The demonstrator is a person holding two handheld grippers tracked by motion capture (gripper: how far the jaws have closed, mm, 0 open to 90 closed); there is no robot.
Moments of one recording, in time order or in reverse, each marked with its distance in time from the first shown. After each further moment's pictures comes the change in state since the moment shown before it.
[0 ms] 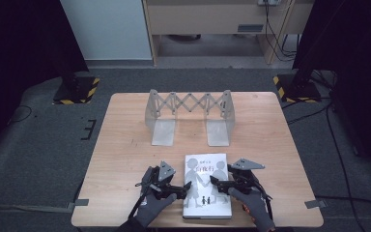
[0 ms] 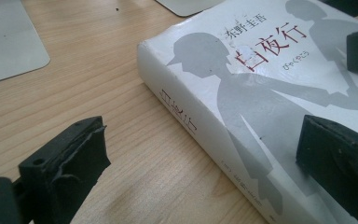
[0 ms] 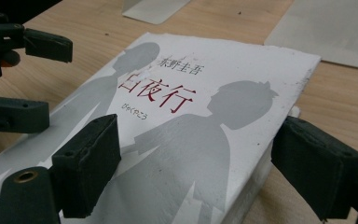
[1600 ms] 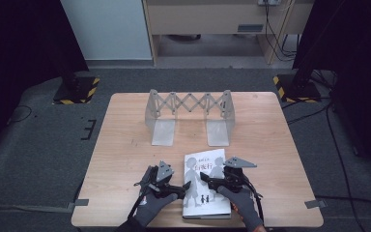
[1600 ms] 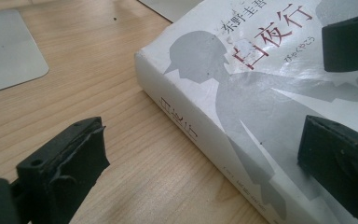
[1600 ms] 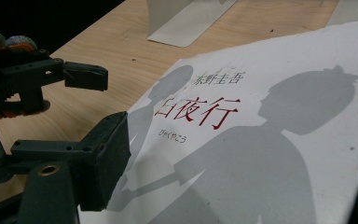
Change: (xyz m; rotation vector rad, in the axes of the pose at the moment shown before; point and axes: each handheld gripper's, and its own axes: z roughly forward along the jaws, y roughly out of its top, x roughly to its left) left arm 0.006 -0.002 0.000 -0.030 -0.030 0.013; right arm 0.022 0.010 0.016 -0.053 0.057 0.065
